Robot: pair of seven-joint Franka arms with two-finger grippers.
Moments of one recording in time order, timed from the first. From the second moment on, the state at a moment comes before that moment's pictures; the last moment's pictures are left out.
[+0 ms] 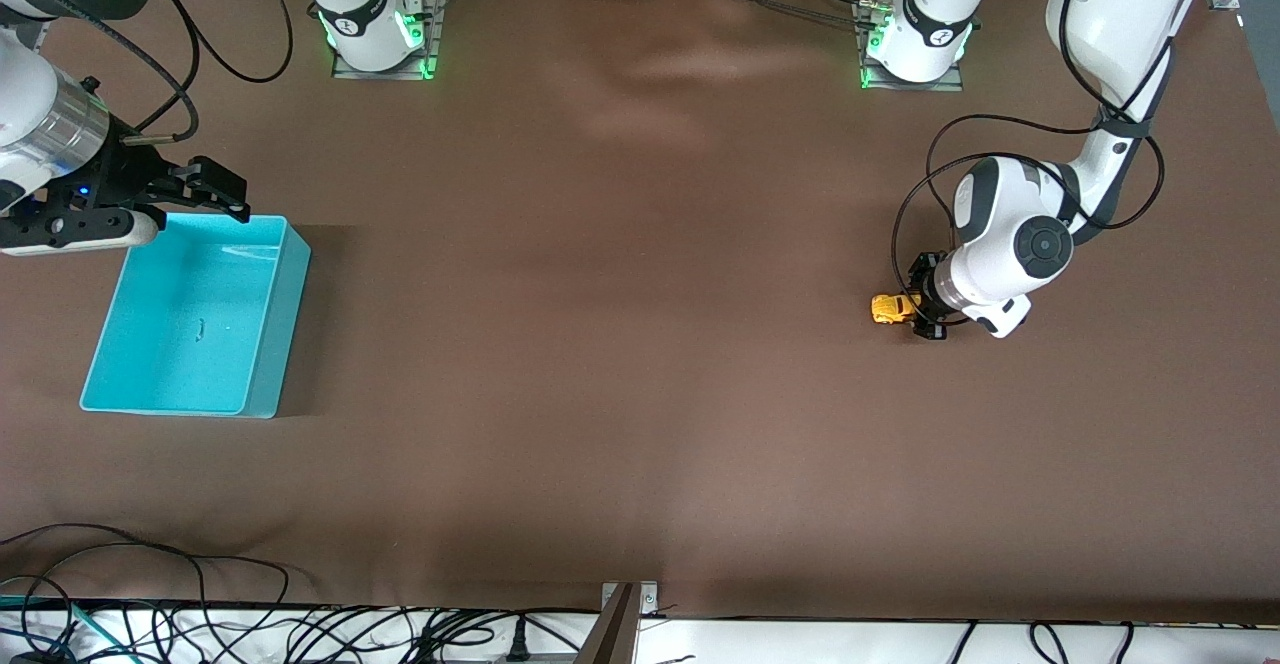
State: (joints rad) left arm 0.02 0.44 -0.12 -2.15 -0.03 2.47 -1.68; right arm 0.02 0.06 0.07 -1.64 0.01 1.67 -0.01
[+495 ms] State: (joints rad) left arm 0.11 0.44 -0.11 -2.15 0.08 2.47 -1.62; right arm 0.02 0.06 0.07 -1.64 0.01 1.67 -0.01
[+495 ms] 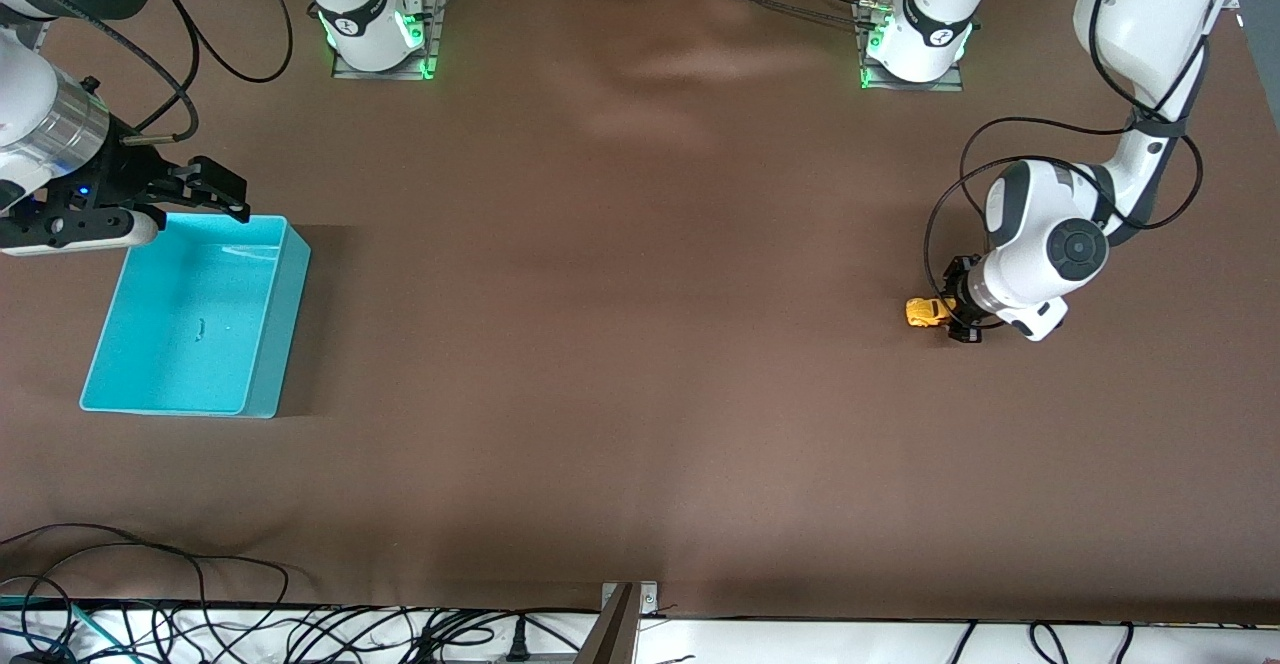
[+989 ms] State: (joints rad) left arm 0.22 0.45 -0.11 -2.13 0.16 2.47 -1.56; right arm 0.02 0.06 0.07 -1.64 0.01 1.67 -0.01
